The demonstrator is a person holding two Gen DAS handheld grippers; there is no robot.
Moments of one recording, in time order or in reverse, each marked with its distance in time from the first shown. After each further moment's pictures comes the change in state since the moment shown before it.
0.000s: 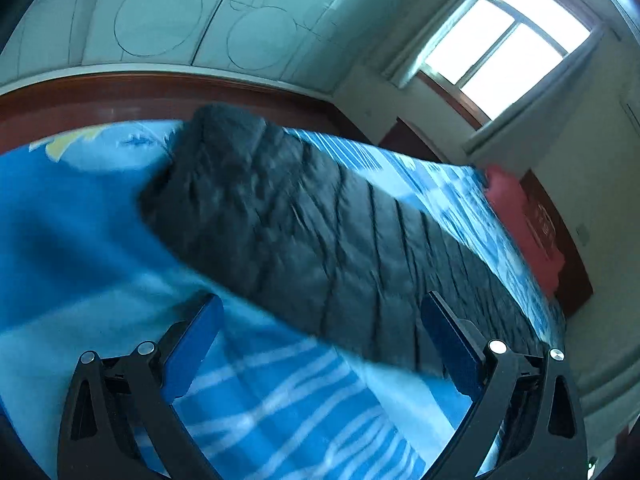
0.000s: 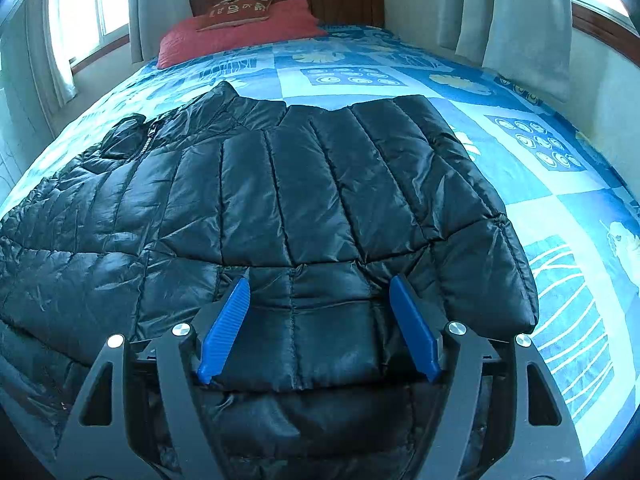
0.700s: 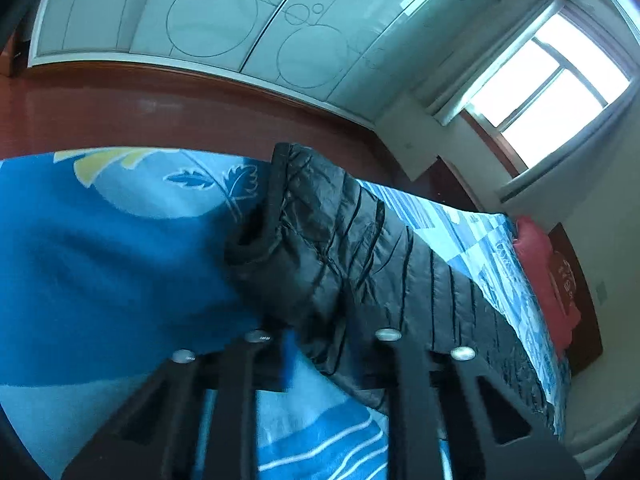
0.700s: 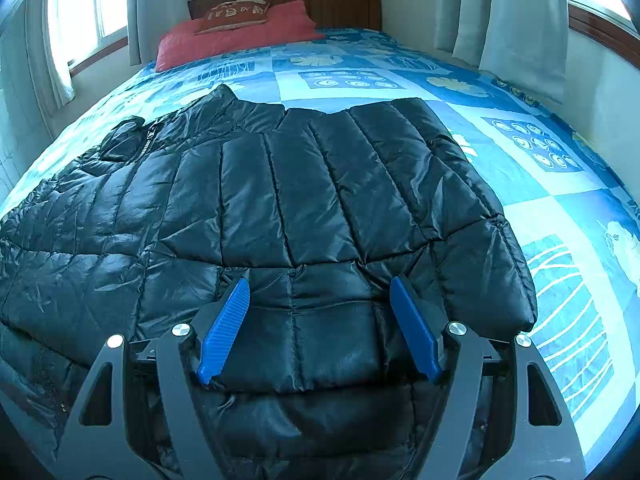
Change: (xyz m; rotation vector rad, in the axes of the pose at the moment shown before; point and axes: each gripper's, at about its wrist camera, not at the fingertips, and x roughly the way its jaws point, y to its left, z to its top) left arm 0.003 0.027 0.030 -0.141 -0.078 0.099; right arm -0.001 -0.001 0.001 0.002 -0.007 -0.007
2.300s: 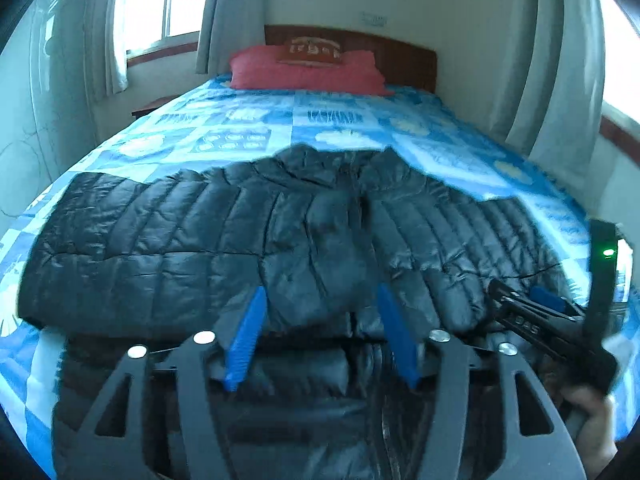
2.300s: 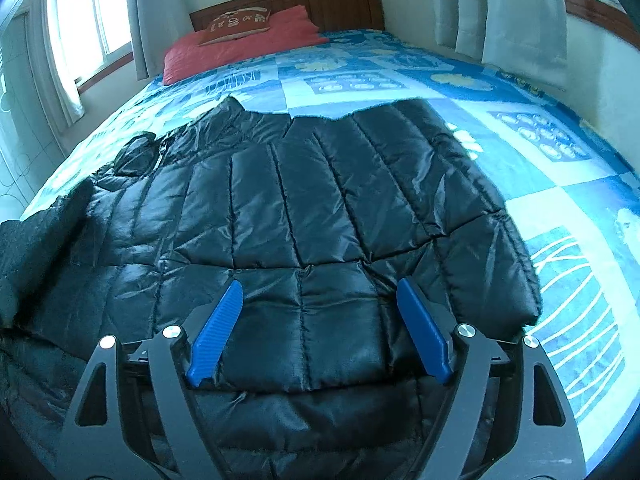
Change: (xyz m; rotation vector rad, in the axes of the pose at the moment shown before) left arm -0.091 -0.371 -0.363 1.033 0.243 -0.461; right arm -0.014 0.007 -0.004 0.057 -0.038 0.030
